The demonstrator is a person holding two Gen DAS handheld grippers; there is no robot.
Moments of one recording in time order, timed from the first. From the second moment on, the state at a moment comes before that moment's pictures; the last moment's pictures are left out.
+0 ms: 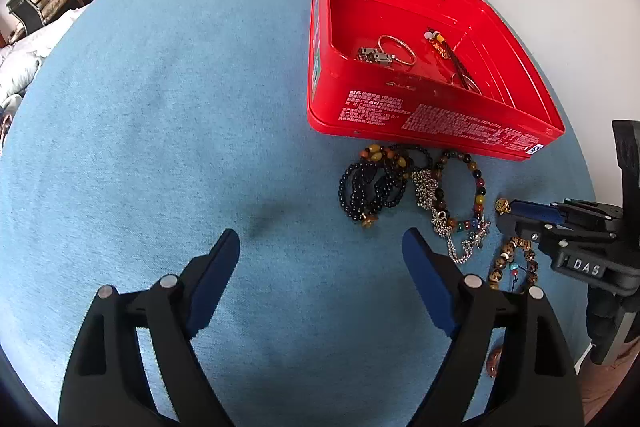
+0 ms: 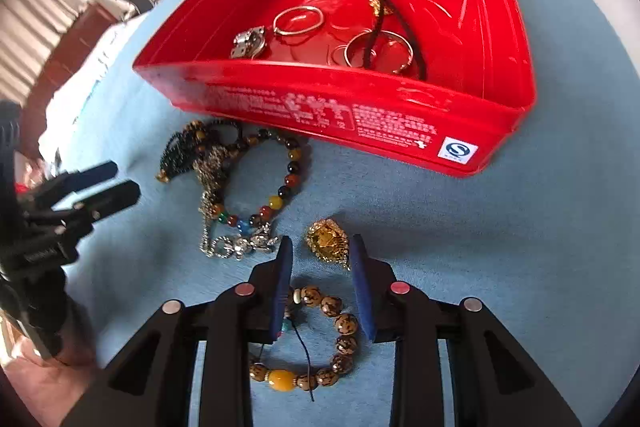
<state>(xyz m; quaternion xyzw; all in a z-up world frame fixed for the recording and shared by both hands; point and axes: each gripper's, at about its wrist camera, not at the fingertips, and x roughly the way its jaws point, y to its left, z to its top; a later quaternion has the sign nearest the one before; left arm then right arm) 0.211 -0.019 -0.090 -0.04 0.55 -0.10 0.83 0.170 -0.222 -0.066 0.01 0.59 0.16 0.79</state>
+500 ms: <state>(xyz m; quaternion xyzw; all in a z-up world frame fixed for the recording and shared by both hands) 0.215 -0.029 -0.083 -0.03 0.54 -0.10 0.83 0.156 -0.242 -0.041 0.07 0.54 0.17 0.82</state>
